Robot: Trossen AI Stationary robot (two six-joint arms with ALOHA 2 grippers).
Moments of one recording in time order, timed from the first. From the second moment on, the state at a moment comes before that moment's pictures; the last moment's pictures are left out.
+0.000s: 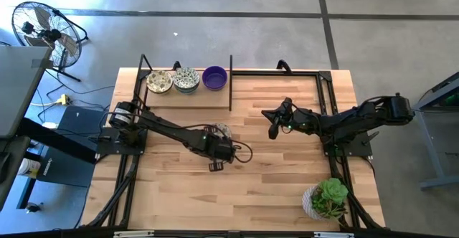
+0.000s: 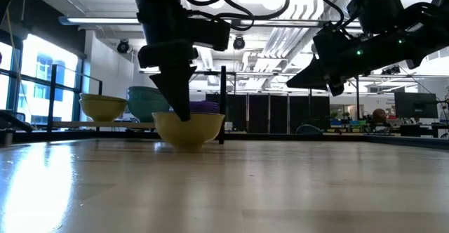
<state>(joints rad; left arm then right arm) -0.24 1.89 1.37 -0.81 -0.34 -0.35 -0.11 1.29 0.25 0.81 0.33 0.25</state>
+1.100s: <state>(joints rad) -0.17 1.77 1.37 -0.98 -0.40 -0.34 -0.11 1.29 0.25 0.81 0.33 0.24</state>
